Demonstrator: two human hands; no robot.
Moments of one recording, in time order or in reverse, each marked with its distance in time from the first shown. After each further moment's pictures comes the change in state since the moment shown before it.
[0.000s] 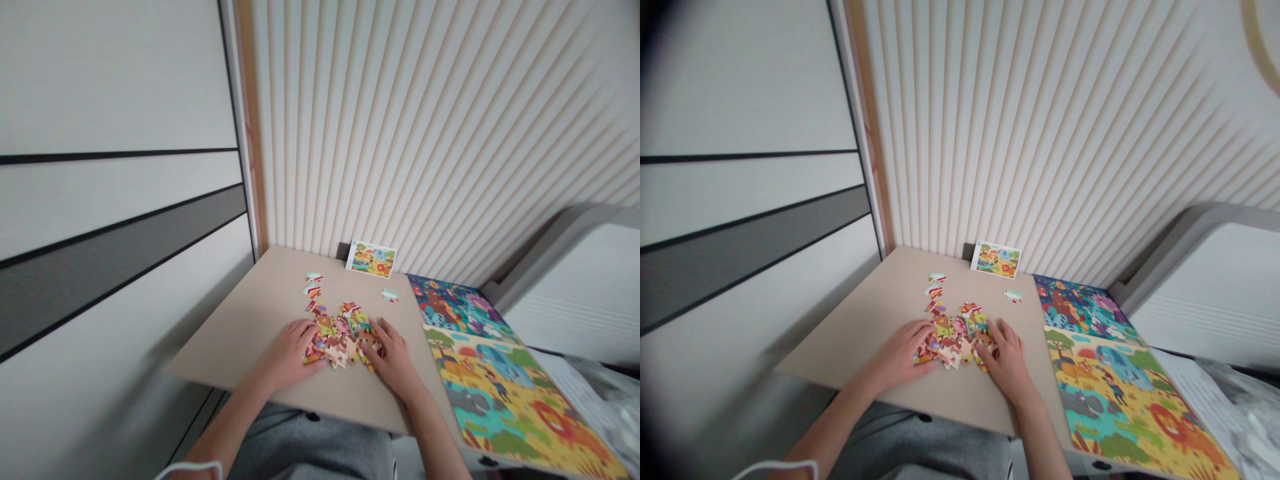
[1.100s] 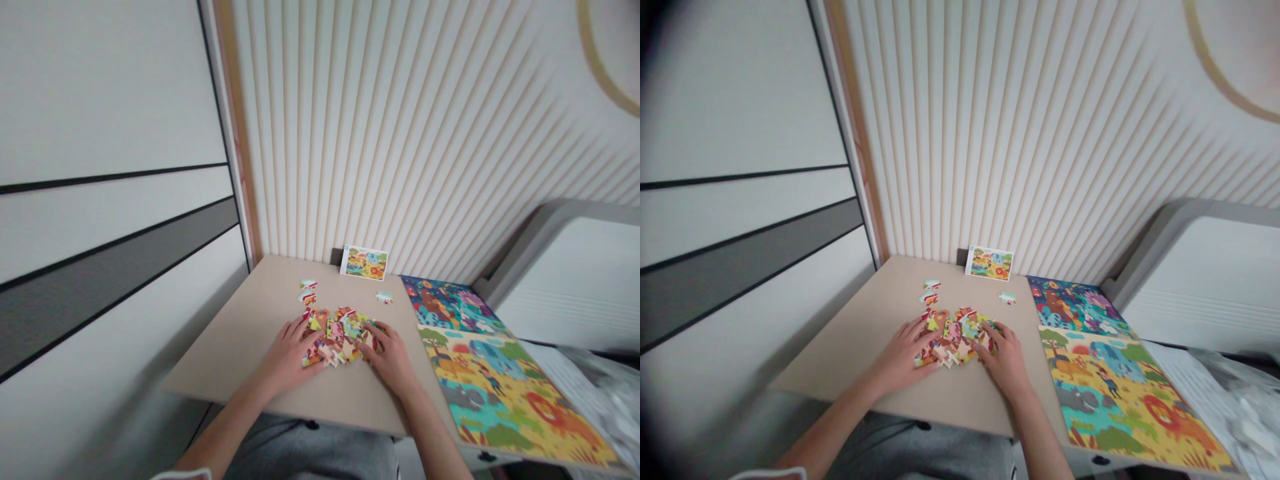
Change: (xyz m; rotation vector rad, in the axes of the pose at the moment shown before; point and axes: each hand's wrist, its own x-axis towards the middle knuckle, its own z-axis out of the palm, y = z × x) left_hand 0.007 -0.007 0.009 0.130 -0.038 0.016; right_hand 0.006 0.001 -0.001 0.037 0.086 0.024
